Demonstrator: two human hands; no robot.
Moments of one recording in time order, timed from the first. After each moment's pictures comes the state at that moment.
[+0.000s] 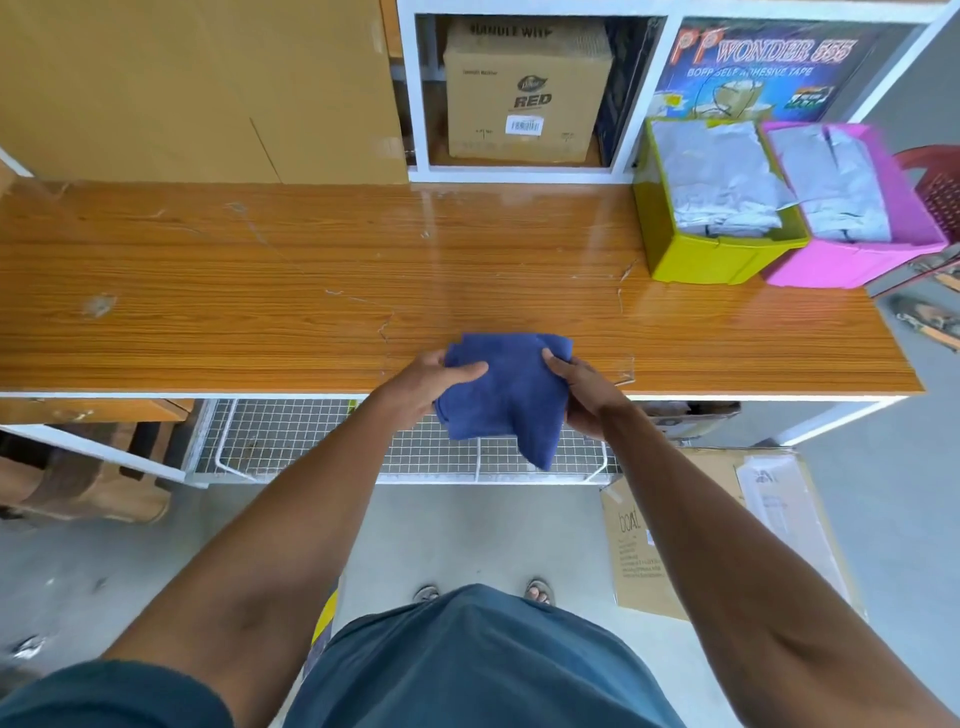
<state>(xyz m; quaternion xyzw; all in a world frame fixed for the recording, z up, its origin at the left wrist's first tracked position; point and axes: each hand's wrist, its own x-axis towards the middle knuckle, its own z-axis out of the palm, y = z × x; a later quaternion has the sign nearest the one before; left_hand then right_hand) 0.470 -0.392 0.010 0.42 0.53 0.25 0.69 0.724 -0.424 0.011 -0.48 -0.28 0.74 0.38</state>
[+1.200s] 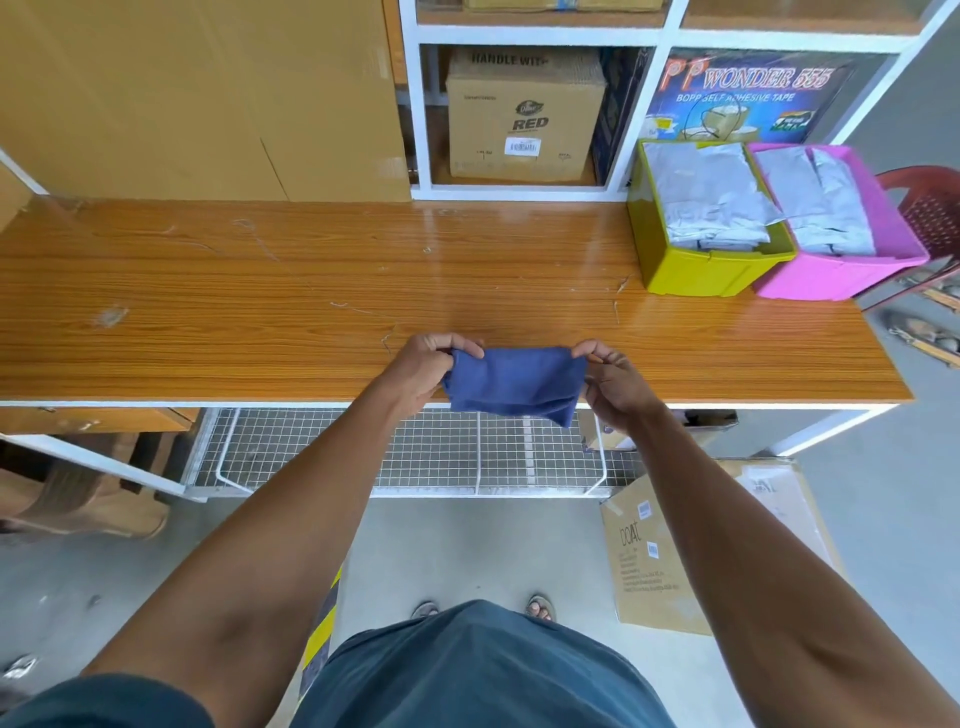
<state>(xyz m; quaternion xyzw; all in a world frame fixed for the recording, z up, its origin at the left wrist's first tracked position) 0.472 -0.387 0.045 0.45 0.54 0.32 0.64 0.754 -0.422 0.022 -0.46 -0.32 0.68 0.48</state>
